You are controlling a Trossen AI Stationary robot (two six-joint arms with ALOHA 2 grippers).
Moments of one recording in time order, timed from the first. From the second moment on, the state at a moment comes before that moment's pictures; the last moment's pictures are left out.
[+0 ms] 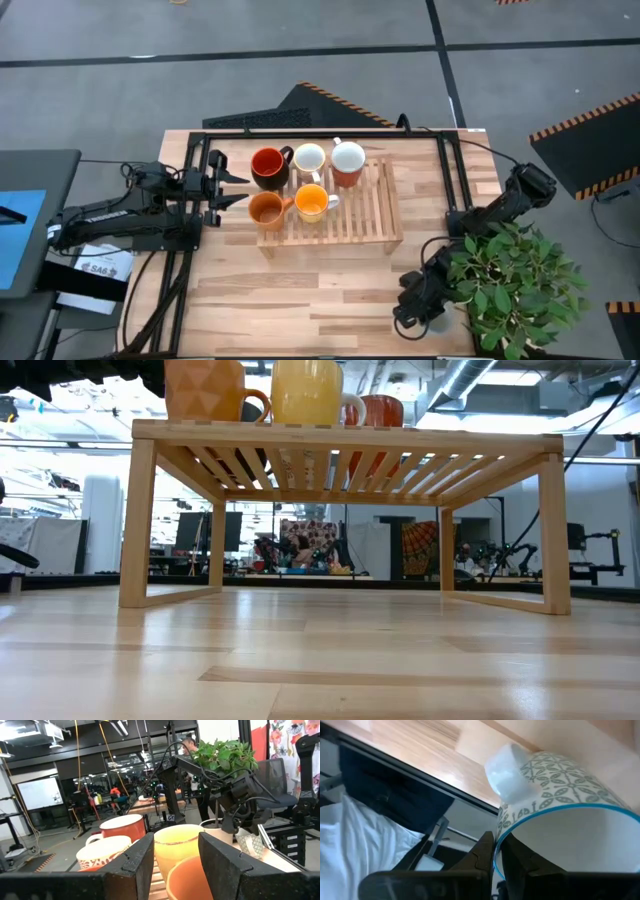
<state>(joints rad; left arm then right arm) 0.30 0.42 0.38 0.32 0.30 0.10 0.72 1.49 1.00 -0.62 -0.39 1.89</state>
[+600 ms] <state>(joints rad) 0.30 0.42 0.38 0.32 0.30 0.09 0.63 1.49 1.06 -0.63 -0.30 1.56</state>
